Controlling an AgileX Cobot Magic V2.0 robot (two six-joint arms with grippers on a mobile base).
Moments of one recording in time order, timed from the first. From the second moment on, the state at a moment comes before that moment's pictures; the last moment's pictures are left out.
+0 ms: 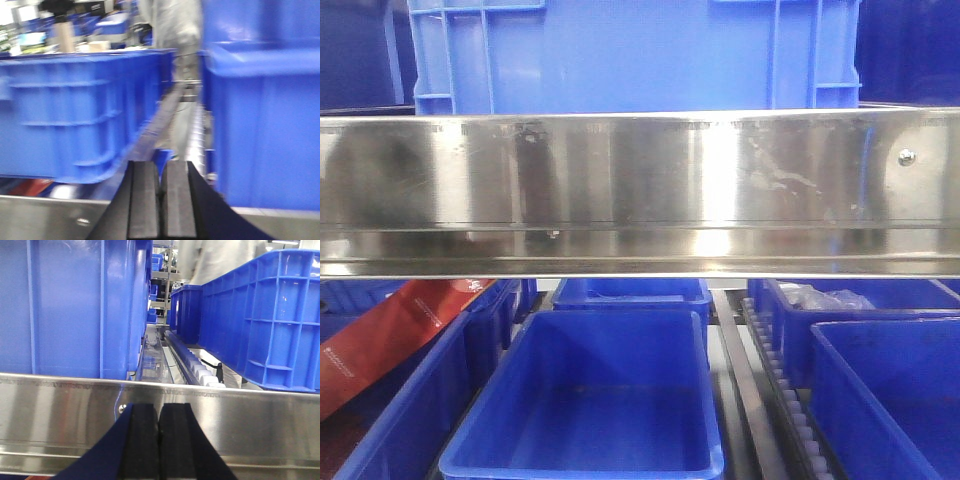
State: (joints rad) left arm -0.15 0.00 0.00 0.03 0.01 -0.09; right arm 0.09 0.12 -0.32 0.20 0.30 -0.07
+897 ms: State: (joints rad) left arm -0.15 0.00 0.00 0.03 0.00 -0.09; right arm -0.02 0.00 0.00 0.18 0.09 -0.19
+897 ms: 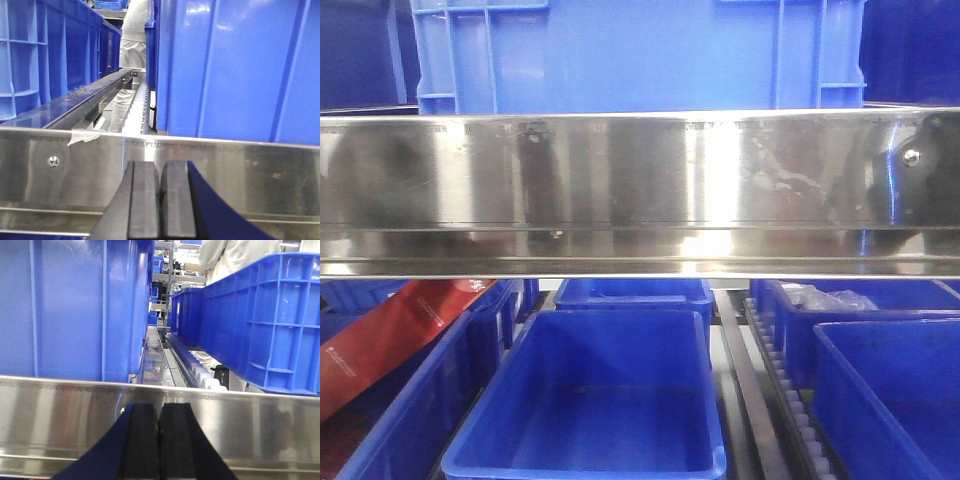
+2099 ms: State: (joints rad) left arm -0.15 0.00 0.00 0.03 0.00 -0.09; right arm -0.02 0.00 0.00 0.18 0.11 -0.18
